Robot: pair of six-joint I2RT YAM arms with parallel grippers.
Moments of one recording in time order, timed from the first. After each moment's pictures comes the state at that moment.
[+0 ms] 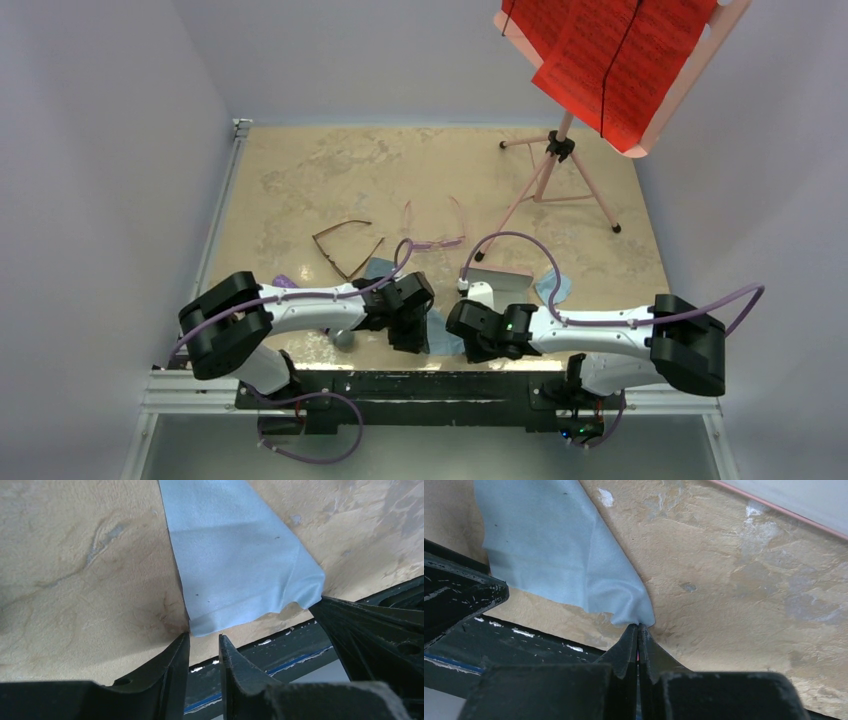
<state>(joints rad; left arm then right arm) -1.07 1.50 0.73 -0.38 0.11 -1.10 1.24 1.28 0.61 -0.55 0.25 1.00</state>
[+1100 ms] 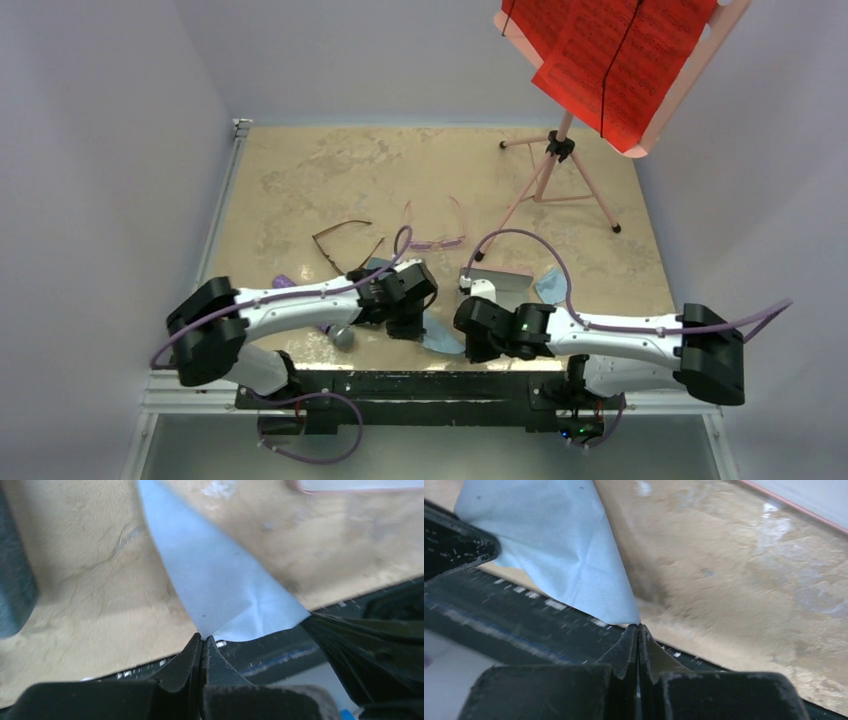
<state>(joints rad) -1.09 1.49 0.86 -0.57 -0.01 -1.07 1.24 1.18 0.60 -0.56 0.22 0.98</state>
